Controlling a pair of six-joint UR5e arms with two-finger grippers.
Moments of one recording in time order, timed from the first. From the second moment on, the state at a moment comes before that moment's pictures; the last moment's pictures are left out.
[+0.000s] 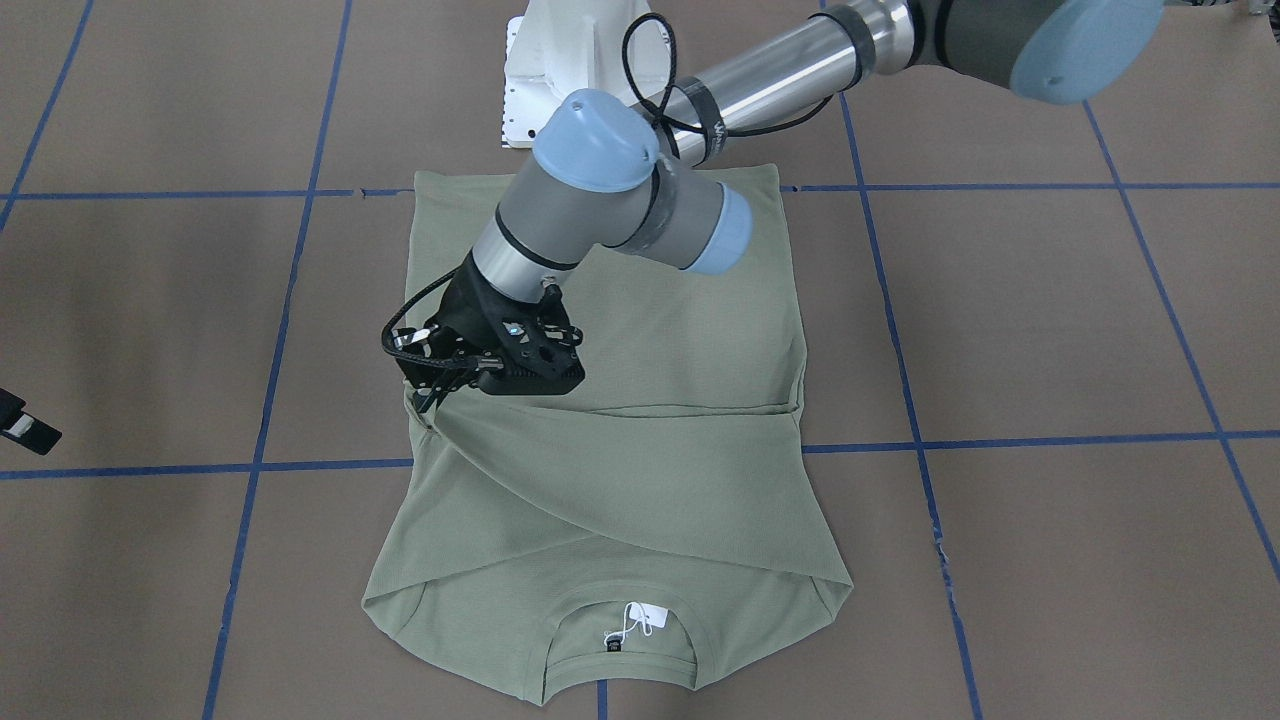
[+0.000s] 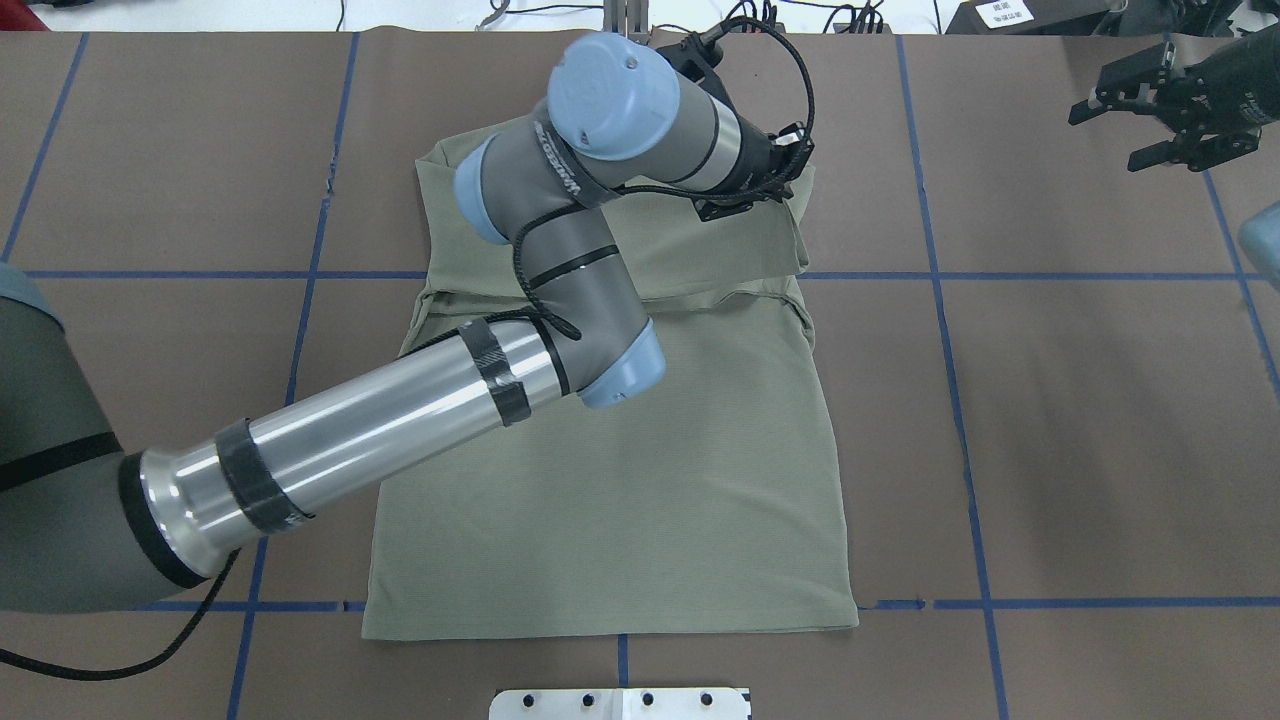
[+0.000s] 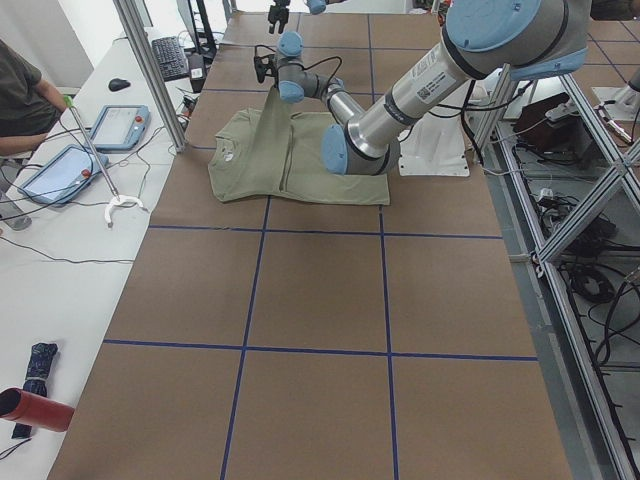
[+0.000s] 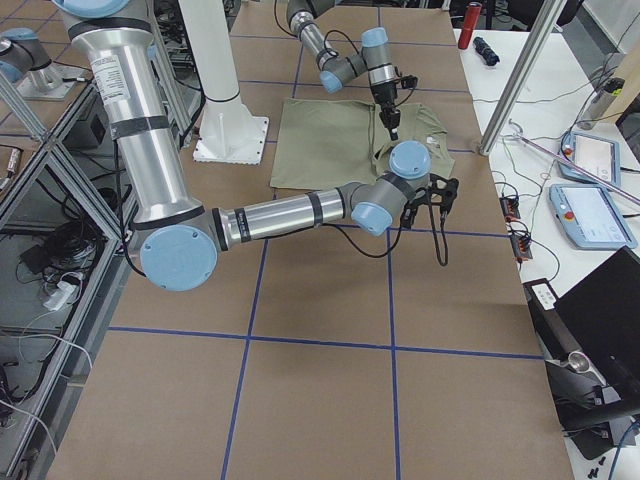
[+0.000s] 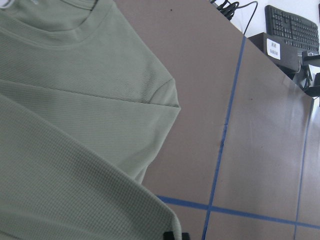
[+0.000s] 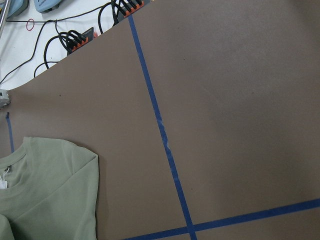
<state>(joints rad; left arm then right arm) -0.61 -2.74 -0.98 -2.42 -1.82 -1.72 1.27 -1.31 1.53 -0.88 2.43 1.23</state>
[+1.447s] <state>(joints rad) -0.59 -2.19 -1.77 -2.21 -1.92 -1.71 0.66 -1.54 1.96 -0.85 1.93 1.66</state>
